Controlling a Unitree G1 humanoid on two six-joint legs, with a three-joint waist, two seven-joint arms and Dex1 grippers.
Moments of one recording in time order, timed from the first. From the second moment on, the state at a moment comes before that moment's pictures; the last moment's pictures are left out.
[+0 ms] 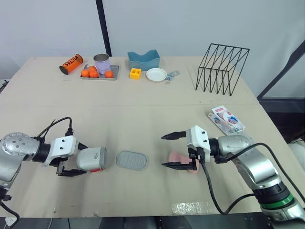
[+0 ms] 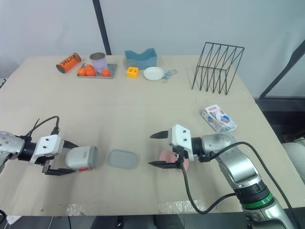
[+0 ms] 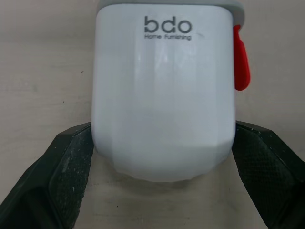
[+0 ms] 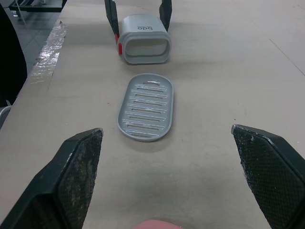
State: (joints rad) left arm -0.20 1.03 -0.03 0.11 -0.19 -0.02 -1.41; right arm -0.33 -0.71 0.19 -0.29 0.37 0.28 1.15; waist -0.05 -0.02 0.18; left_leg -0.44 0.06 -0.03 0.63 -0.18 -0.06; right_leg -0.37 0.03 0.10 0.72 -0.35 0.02
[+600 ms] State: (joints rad) left arm -0.13 1.09 0.07 0.06 -0.25 0.00 -1.42; right arm -0.33 -0.71 0.19 -0.29 0.37 0.28 1.16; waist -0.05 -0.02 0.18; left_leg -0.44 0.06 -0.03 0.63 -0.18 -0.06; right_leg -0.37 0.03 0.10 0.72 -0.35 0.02
